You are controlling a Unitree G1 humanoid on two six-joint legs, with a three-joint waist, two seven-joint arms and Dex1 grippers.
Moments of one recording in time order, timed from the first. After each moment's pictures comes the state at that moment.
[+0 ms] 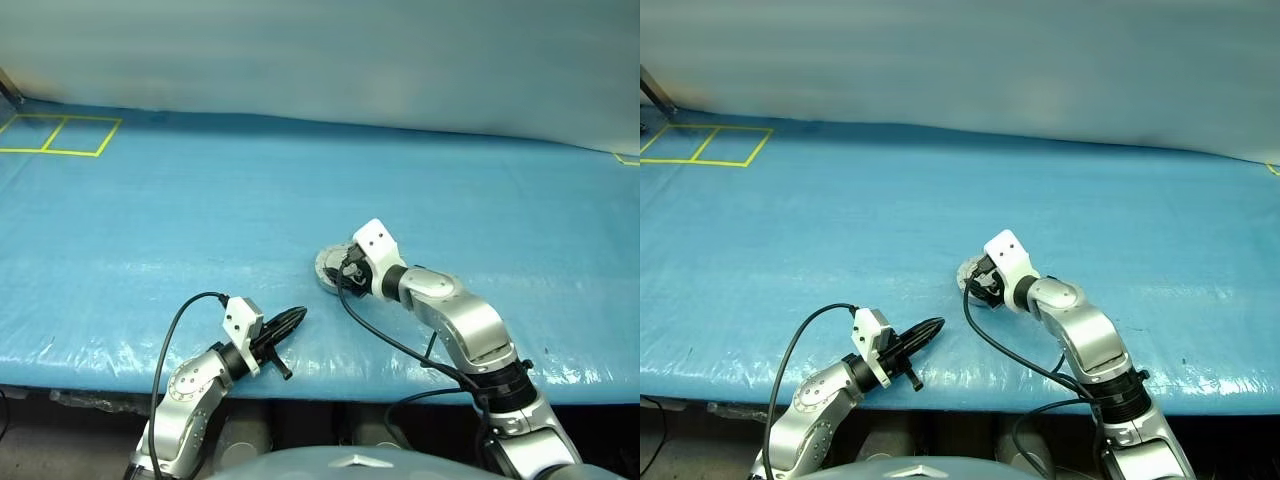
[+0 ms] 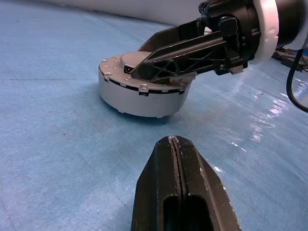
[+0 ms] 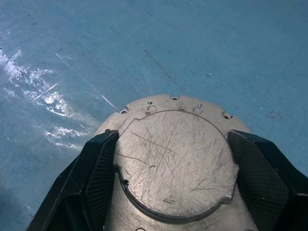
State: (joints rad) left arm 0.24 0.27 -0.21 -0.20 -0.33 0.11 -0.68; right arm -0.29 -0.35 0.27 -0.29 0.19 0.85 0.44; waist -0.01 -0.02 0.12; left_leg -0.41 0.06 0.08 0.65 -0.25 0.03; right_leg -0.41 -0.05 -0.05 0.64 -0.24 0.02
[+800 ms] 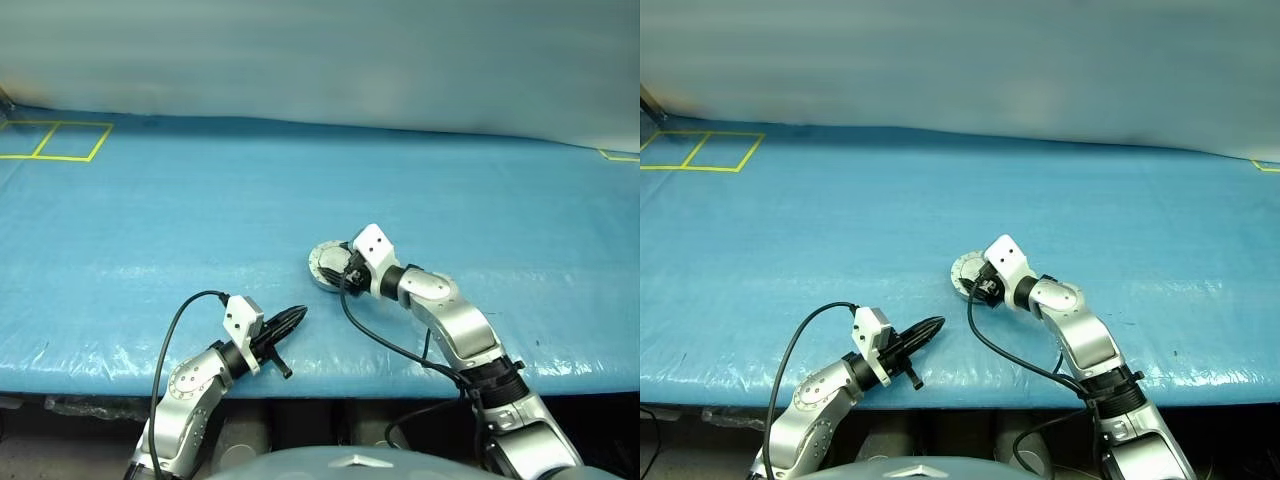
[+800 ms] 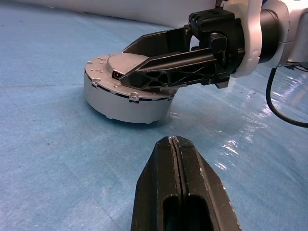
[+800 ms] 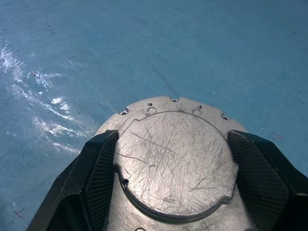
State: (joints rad) left arm 0.23 0.27 -0.21 -0.20 -0.33 0.11 -0.68; right arm -0.29 -0.35 0.29 -0.07 0.12 0.48 0.56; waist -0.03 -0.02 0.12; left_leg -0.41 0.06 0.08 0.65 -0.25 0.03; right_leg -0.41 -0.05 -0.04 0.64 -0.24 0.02
